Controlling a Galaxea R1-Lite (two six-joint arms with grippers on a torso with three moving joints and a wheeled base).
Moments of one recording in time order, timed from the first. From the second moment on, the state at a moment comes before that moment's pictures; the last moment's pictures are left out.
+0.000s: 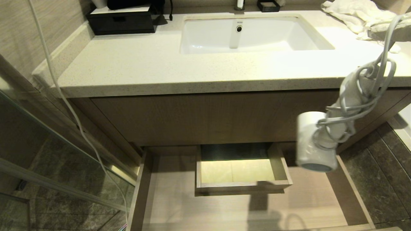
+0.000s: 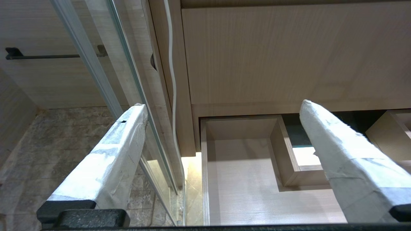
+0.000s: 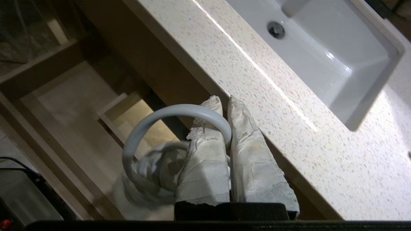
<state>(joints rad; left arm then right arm) 0.00 0.00 0.00 -0.23 0.00 0.00 0.42 1.28 -1.67 0.53 0.11 -0.60</state>
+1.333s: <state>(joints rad) 0.00 0.00 0.00 -0.23 0.00 0.00 -0.12 1.33 -1.53 0.55 0.02 -0.69</state>
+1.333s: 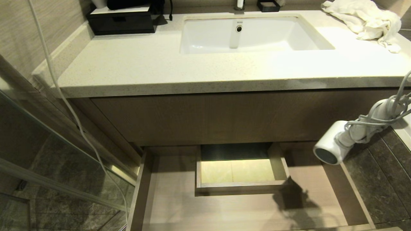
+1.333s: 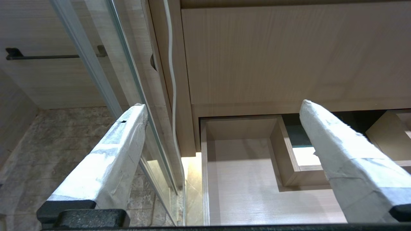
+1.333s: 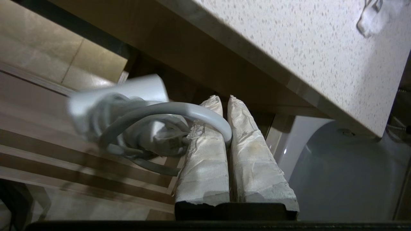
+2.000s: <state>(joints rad) 0.00 0.00 0.00 -0.23 0.00 0.00 -0.27 1.33 -1.36 0.55 -0.09 -0.71</state>
